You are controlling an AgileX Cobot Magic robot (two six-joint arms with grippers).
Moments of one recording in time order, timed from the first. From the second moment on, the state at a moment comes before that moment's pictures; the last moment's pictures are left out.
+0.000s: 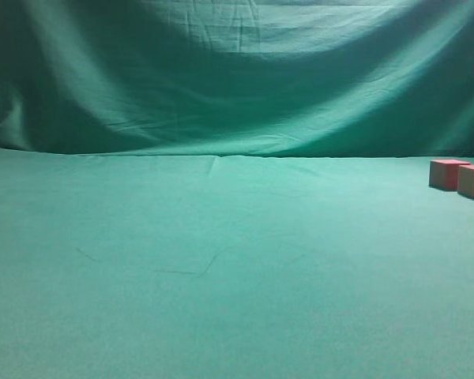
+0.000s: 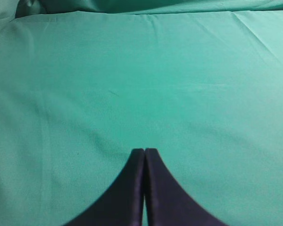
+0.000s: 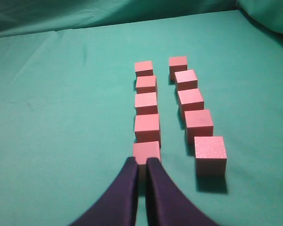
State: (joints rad) left arm -0.01 -0.01 0.02 0.02 0.35 0.01; right arm 0.13 -0.01 0.02 -0.04 0.41 0.17
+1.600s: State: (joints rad) left arm -0.01 -0.01 0.02 0.02 0.35 0.01; right arm 0.13 -0.01 0.03 0.12 -0.08 0.17
